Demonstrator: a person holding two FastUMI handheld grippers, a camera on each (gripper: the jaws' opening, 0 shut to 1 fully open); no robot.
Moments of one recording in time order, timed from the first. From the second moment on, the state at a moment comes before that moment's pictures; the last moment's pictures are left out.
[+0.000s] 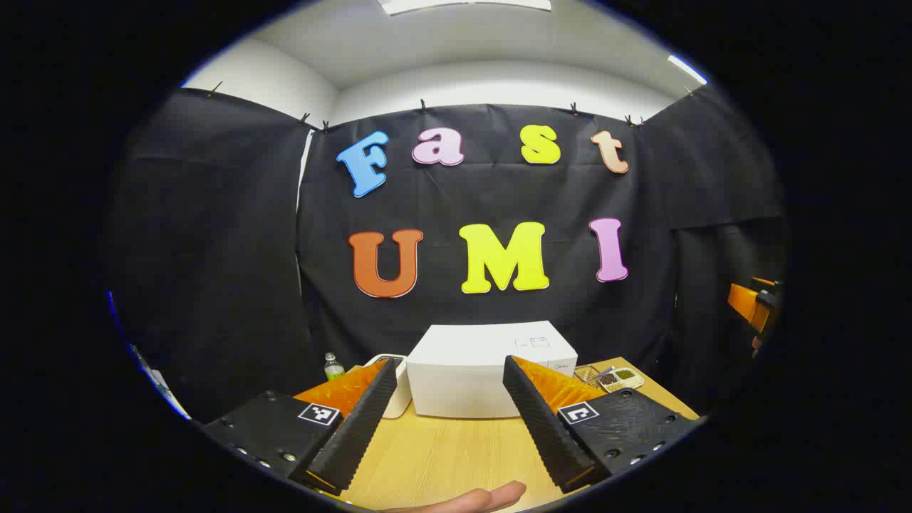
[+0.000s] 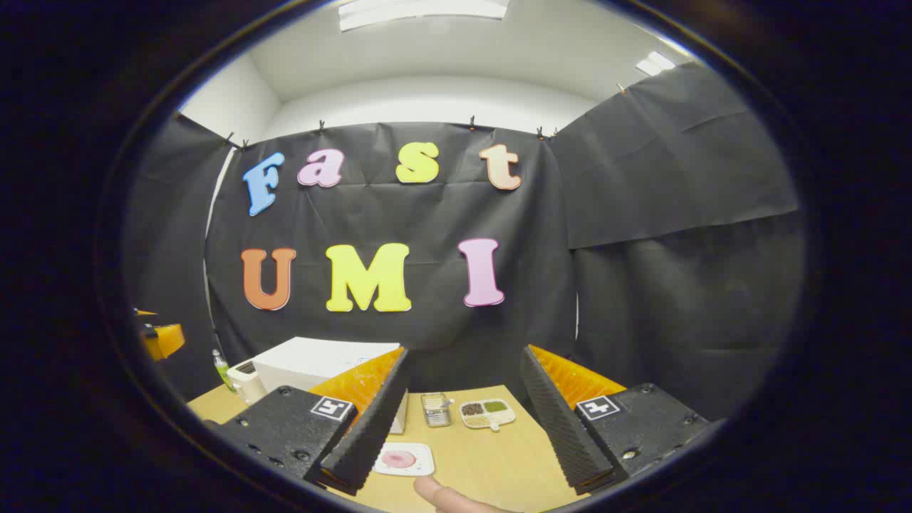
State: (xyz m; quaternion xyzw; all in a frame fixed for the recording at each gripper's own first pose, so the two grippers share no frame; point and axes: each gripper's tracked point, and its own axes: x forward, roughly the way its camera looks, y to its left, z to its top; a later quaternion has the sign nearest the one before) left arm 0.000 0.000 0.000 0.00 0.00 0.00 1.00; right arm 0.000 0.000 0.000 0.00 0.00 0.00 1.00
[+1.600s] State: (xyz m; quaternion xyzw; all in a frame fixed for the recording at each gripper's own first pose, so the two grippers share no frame) left arm 0.042 -0.056 -0.038 -0.02 0.00 -0.04 1.00; right arm -0.016 0.032 -0.009 -0.01 0.01 0.05 1.00
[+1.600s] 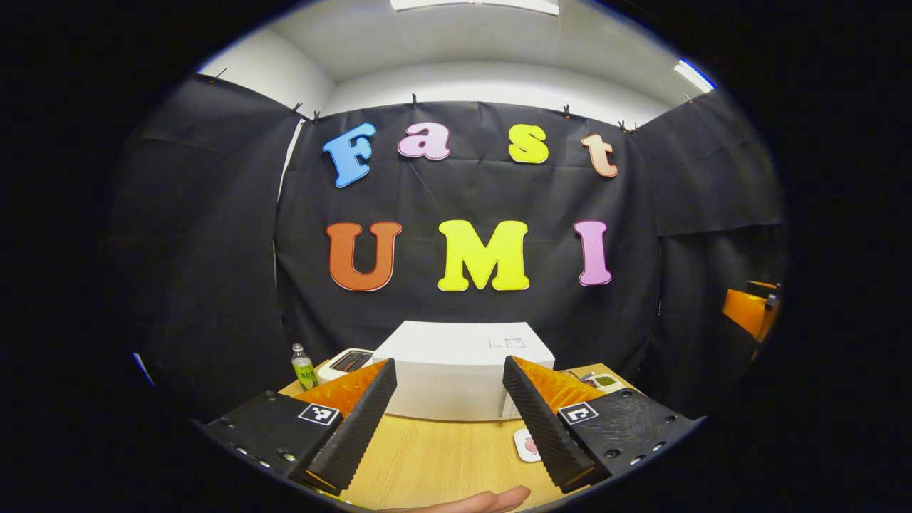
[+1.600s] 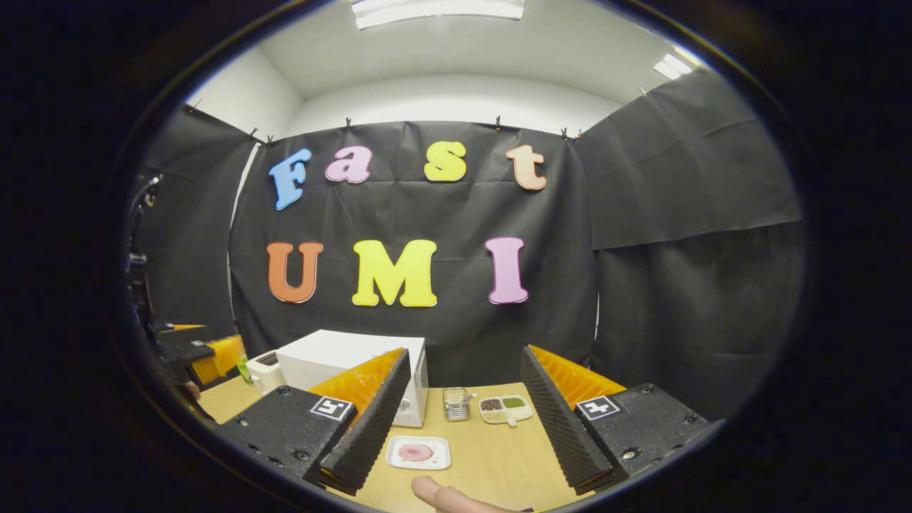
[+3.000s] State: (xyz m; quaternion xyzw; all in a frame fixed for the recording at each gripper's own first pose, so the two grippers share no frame) left arm 0.276 -0.200 -0.268 -0.04 0.07 -0.09 0.99; right arm -0.001 -0.053 -0.061 -0.01 0.01 0.03 1.00
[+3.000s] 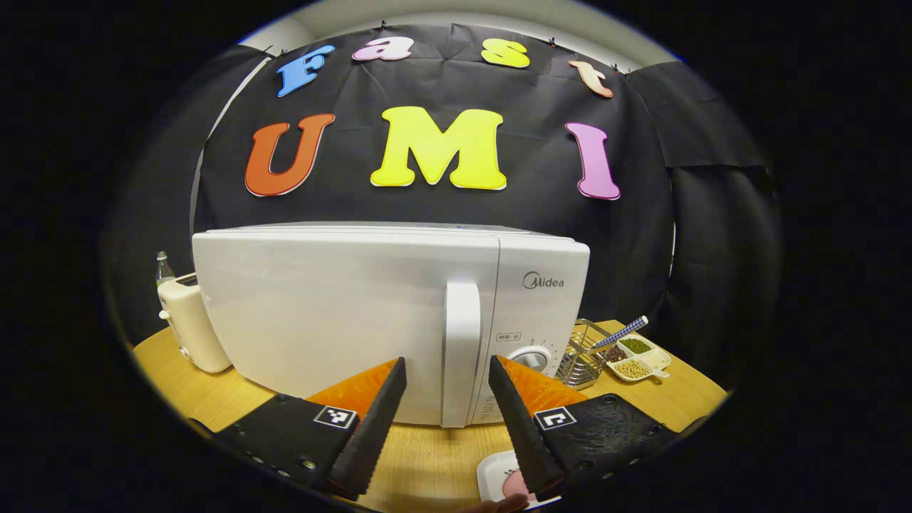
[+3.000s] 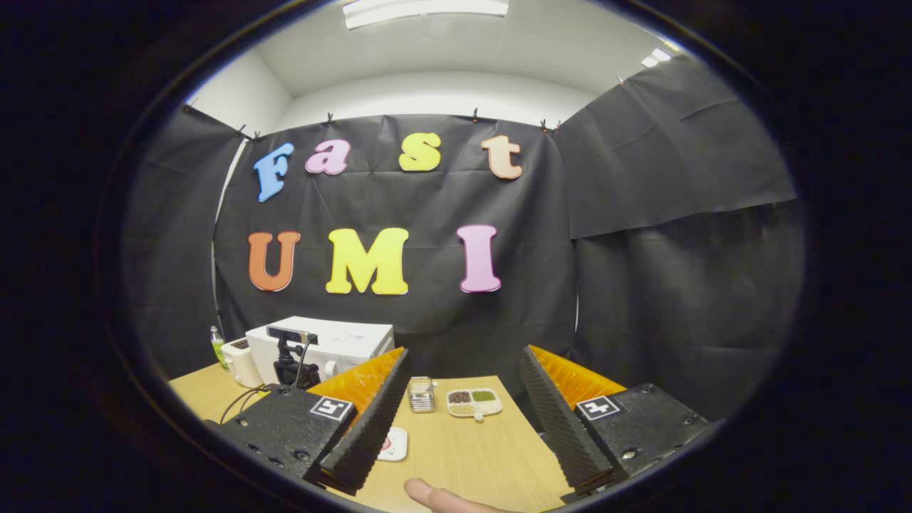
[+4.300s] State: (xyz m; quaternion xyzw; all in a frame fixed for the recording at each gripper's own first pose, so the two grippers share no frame) left arm 0.196 -0.166 -0.279 -0.03 0.09 -0.15 0.98; right arm -0.010 -0.038 -0.113 -0.03 0.06 0.05 1.00
